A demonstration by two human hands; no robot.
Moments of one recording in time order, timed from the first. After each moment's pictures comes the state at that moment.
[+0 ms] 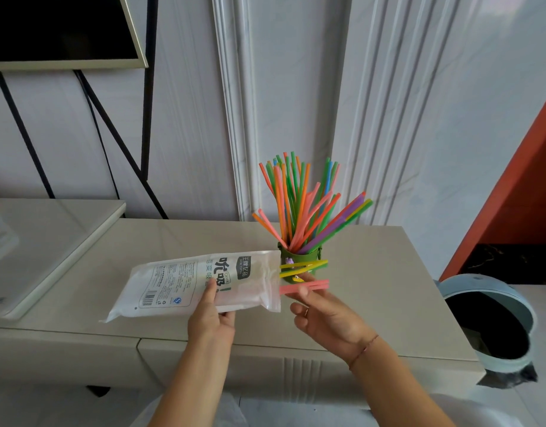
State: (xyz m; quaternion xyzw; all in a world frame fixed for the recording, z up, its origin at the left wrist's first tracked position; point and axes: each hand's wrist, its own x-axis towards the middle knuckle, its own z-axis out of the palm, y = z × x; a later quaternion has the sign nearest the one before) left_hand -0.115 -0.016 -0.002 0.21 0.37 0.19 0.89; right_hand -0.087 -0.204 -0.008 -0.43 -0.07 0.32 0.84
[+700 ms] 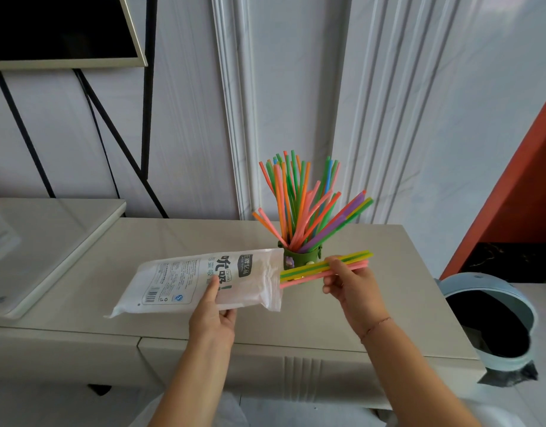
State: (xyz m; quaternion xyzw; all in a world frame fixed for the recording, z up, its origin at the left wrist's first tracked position) left_hand -0.117 -0.017 -0.001 0.25 0.37 0.16 0.88; right_hand -0.066 -0.222 0.016 -0.57 0.04 0.03 0.82
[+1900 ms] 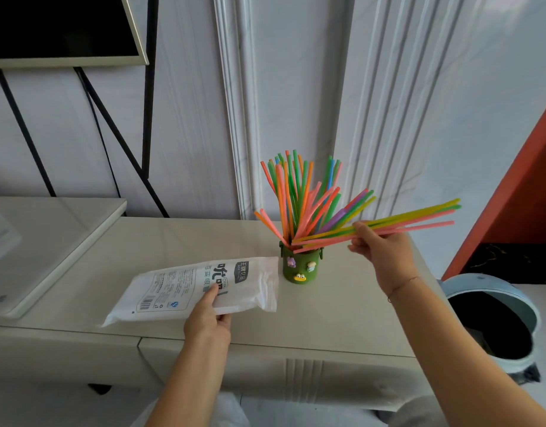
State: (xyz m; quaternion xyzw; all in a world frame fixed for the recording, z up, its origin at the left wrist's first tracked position) left_hand -0.117 -0.010 -0.004 0.24 0.41 0.18 0.86; right_hand -0.021 -0.255 0.053 -0.62 0.04 -0.09 0.78
